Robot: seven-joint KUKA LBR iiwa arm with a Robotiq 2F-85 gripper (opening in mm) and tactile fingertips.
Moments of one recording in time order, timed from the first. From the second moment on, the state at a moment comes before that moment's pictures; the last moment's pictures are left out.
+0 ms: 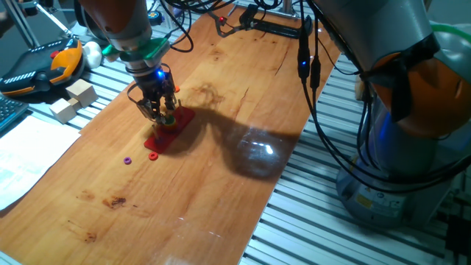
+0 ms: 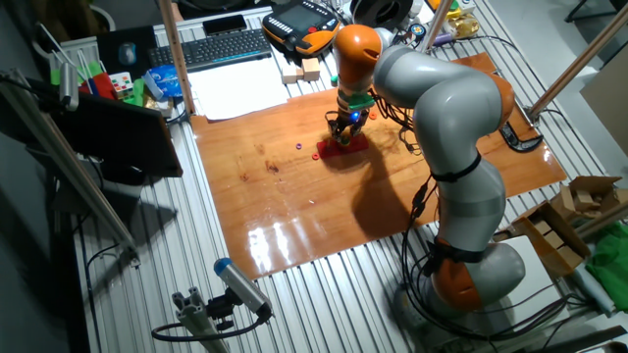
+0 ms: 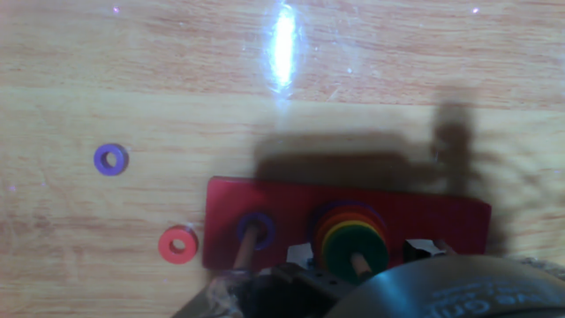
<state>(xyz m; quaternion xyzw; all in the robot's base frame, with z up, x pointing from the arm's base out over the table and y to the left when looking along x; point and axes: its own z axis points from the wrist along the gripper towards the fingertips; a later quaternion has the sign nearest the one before) 0.592 0.059 0.074 0.04 -1.00 0.01 0.06</state>
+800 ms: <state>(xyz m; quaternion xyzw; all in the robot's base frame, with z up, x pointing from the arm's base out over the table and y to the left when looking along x) 0.592 0.059 0.067 0.04 -1.00 0.01 0.06</state>
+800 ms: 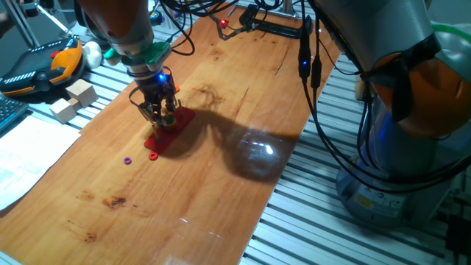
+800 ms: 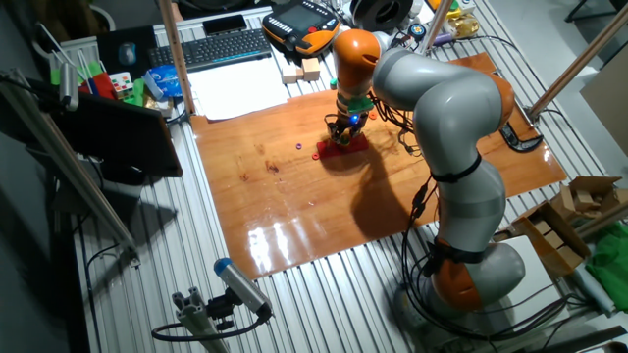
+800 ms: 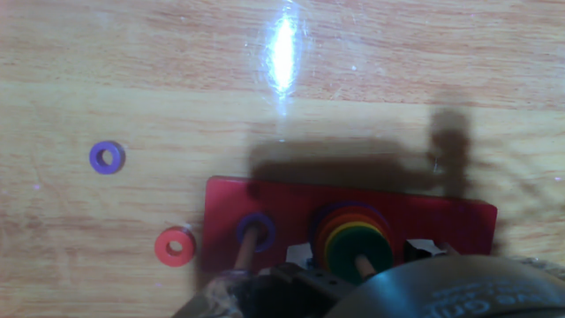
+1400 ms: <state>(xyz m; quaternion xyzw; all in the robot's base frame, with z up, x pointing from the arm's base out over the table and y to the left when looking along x) 0.592 0.057 0.061 0.05 -1.00 0.01 0.05</state>
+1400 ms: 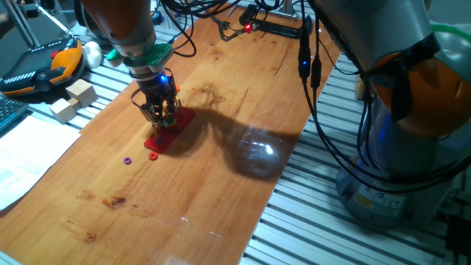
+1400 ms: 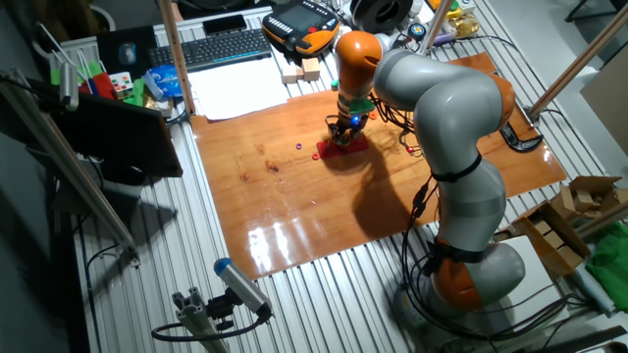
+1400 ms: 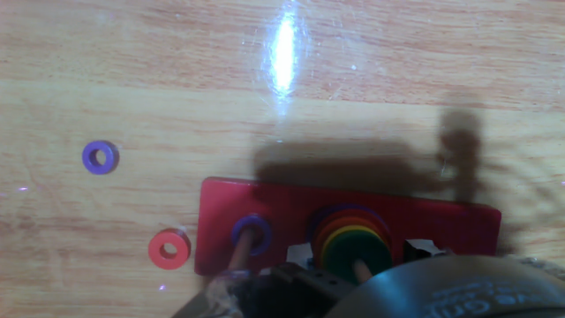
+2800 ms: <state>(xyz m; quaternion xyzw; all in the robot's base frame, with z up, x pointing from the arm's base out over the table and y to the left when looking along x) 0.592 0.057 0.060 0.06 -1.00 0.01 0.06</state>
